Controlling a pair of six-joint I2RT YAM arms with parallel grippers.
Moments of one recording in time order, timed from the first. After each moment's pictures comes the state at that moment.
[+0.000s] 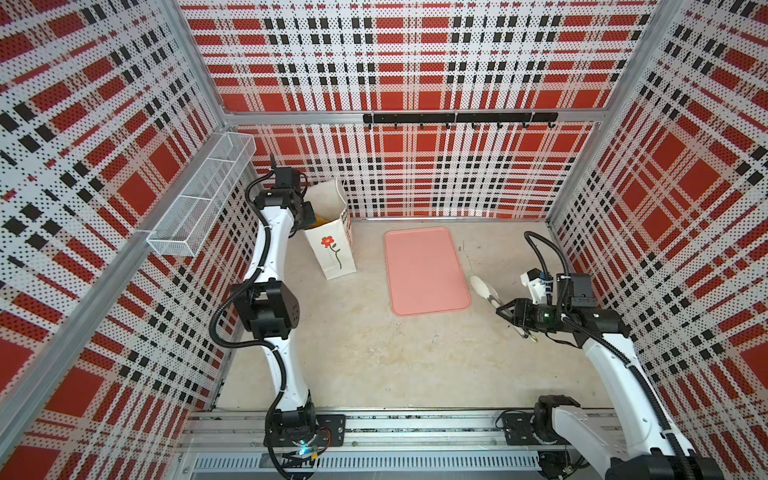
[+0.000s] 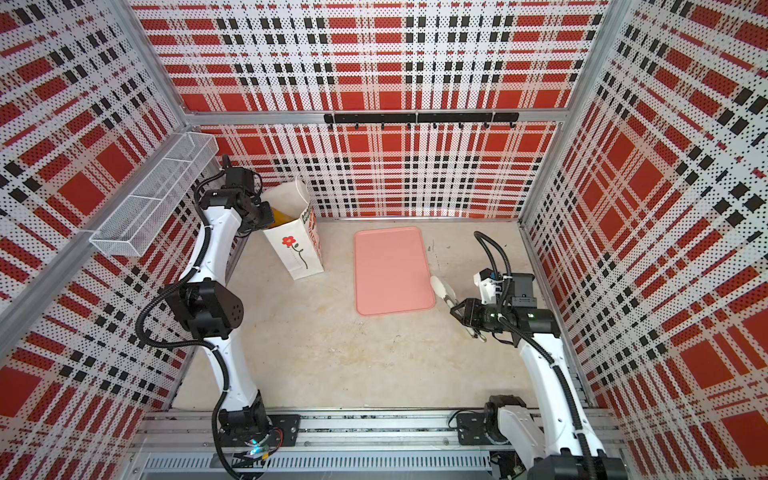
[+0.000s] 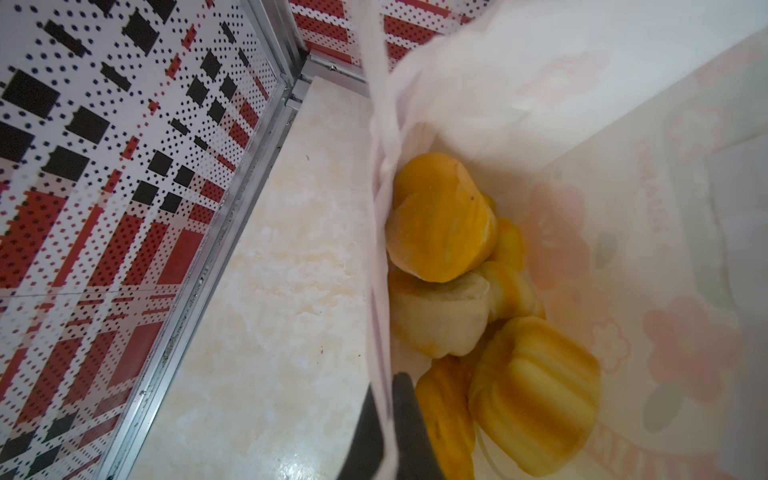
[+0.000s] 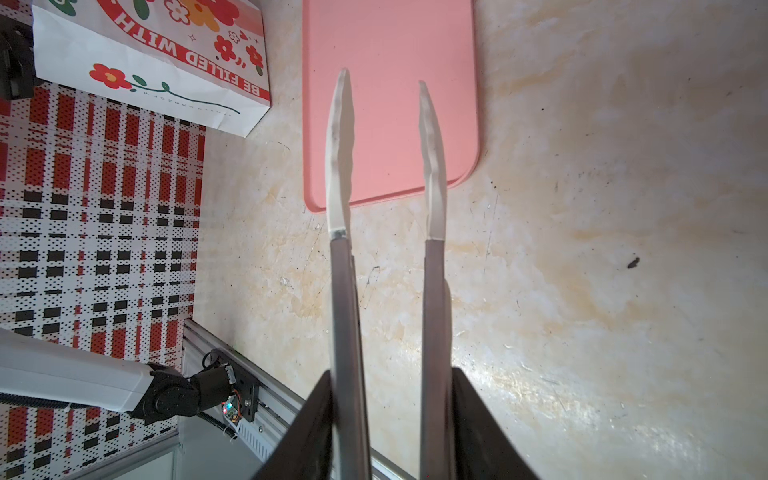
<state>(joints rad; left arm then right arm) 0.08 2.09 2.28 -1.12 -0.13 -0.26 -0.03 0.95 0.86 -0.89 -0.61 0.23</state>
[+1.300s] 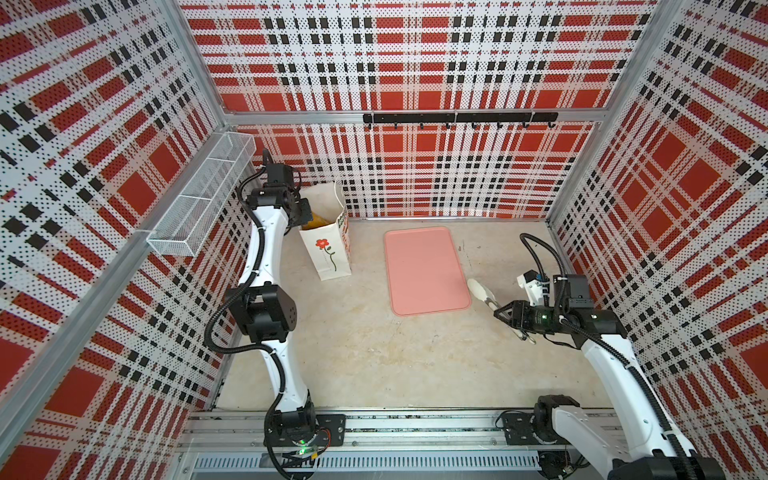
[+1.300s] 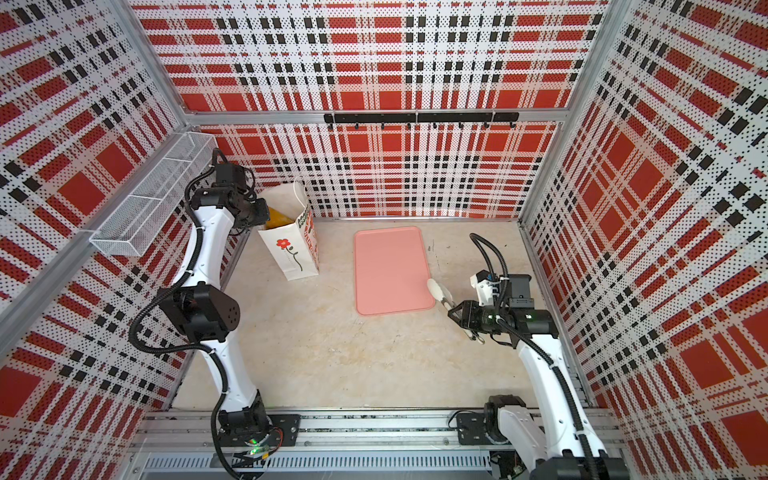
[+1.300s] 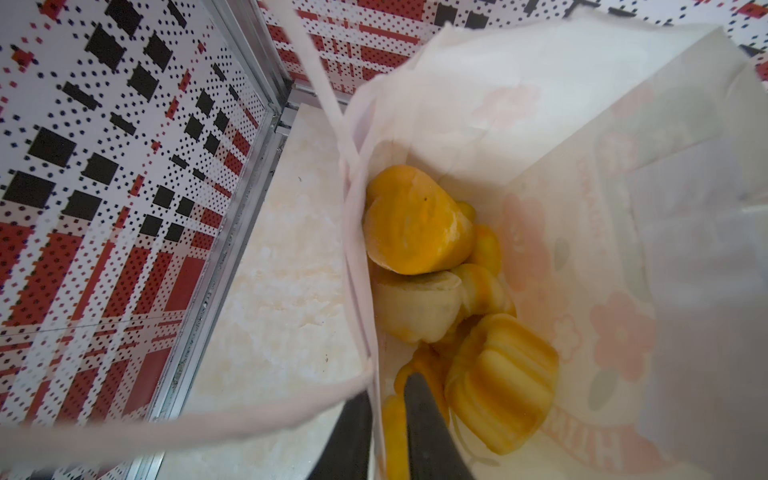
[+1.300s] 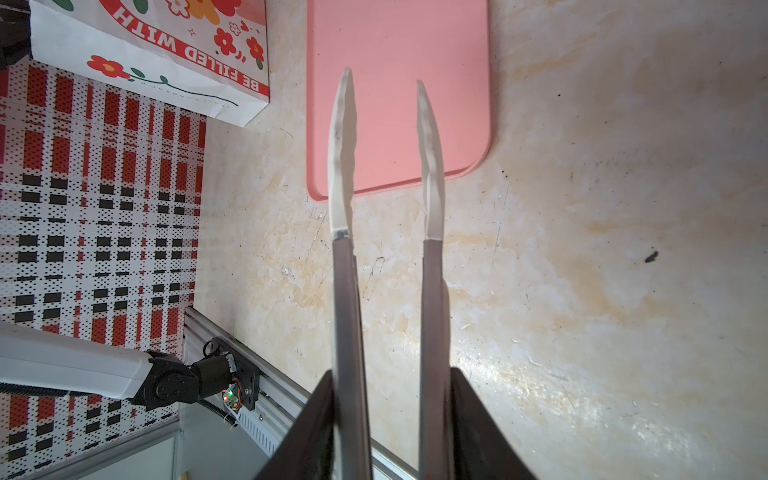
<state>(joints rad) 0.10 2.05 2.28 -1.12 -0.07 -0.17 0.00 0.95 0.85 -0.89 -0.61 0.23</state>
